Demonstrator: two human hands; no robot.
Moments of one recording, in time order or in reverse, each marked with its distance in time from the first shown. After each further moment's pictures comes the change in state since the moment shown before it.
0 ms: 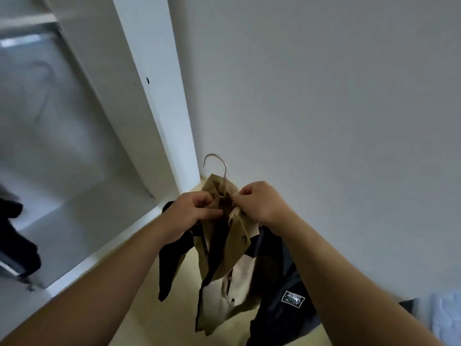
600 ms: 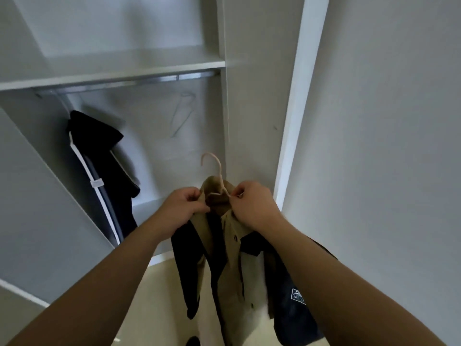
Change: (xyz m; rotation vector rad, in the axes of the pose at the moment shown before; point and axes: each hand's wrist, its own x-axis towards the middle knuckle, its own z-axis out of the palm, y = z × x) left_hand -0.078 -0.017 -0.238 -0.013 0.666 -0.169; right_hand 0.101 -0.213 0.165 -0.069 -0.175 -0.504
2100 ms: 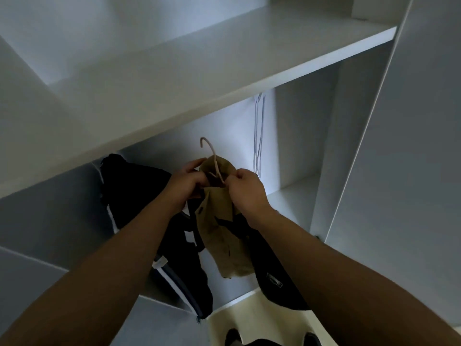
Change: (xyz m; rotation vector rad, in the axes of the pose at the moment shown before) left_hand 0.434 -0.070 -0.364 -0.122 0.068 -0.130; right_hand 0.455 -0.199 0.275 0.526 0.008 0.179
